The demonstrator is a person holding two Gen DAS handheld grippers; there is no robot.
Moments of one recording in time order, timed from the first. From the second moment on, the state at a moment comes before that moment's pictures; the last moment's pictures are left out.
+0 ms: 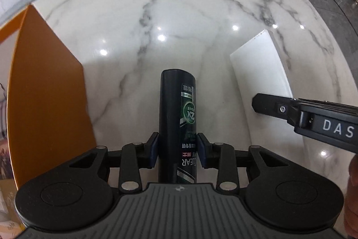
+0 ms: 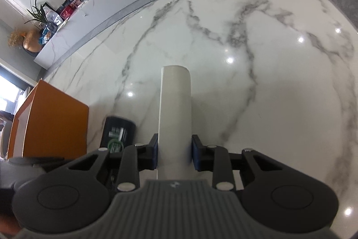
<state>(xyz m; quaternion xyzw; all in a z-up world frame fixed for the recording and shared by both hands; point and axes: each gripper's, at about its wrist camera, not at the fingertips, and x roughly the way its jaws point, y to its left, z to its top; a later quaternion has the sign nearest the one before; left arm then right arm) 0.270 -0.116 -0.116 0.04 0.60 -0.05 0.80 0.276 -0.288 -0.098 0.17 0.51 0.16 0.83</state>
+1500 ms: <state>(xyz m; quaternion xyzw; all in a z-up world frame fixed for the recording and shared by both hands) 0.125 0.123 0.035 -0.16 0.43 -0.04 0.89 0.171 -0.051 0.044 -0.01 0.49 0.29 0.83</state>
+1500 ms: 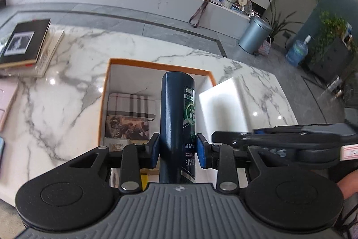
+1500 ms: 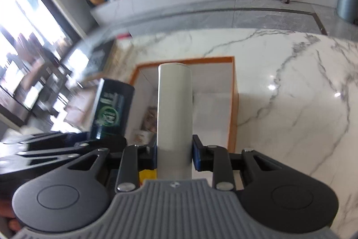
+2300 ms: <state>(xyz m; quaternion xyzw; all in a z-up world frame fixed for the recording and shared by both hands) 0.182 0.177 -0.027 -0.19 0.45 -0.06 0.87 0.265 0.056 -0.090 -0.26 0.55 0.14 0.78</state>
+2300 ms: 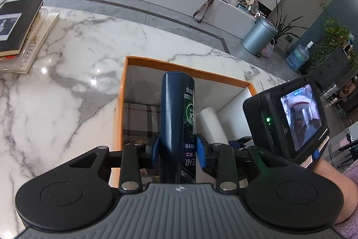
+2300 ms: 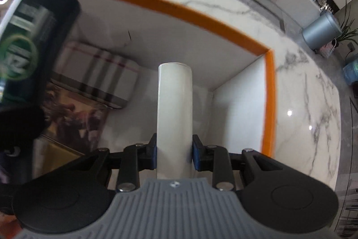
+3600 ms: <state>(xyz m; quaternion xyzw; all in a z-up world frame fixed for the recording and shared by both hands) 0.195 0.171 -0.029 -0.19 0.45 -0.05 0.87 0.247 0.039 -0.063 -0.25 0.53 0.32 0.75</state>
